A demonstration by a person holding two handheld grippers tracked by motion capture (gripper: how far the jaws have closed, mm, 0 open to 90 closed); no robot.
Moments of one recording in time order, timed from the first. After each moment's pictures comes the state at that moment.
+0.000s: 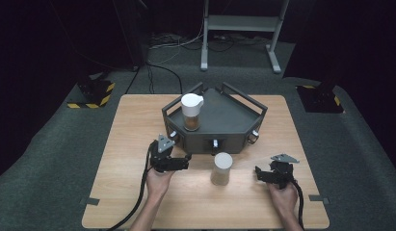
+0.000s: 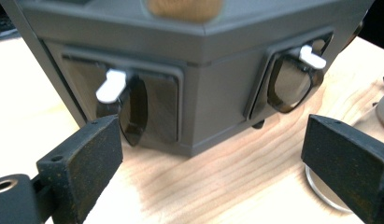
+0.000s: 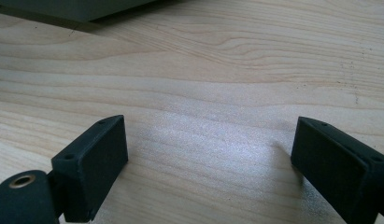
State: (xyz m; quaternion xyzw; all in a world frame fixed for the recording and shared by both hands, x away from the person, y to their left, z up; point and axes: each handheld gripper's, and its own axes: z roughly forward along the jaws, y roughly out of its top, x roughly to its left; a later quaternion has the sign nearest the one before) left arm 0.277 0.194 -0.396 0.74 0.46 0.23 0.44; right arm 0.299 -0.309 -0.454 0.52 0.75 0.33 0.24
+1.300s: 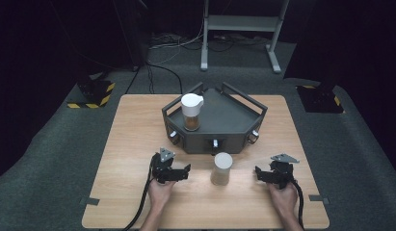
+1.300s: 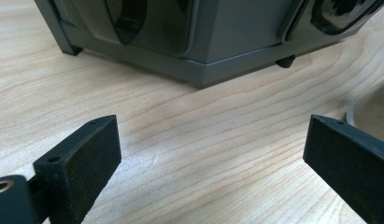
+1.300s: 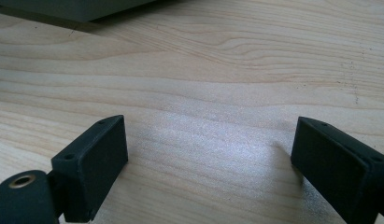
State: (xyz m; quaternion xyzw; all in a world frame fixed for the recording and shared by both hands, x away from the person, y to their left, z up) left arm 0.283 0.192 -0.441 0.74 0.50 0.19 0.40; right arm 0.299 -0.309 -0.454 0.52 0.75 0.33 0.24
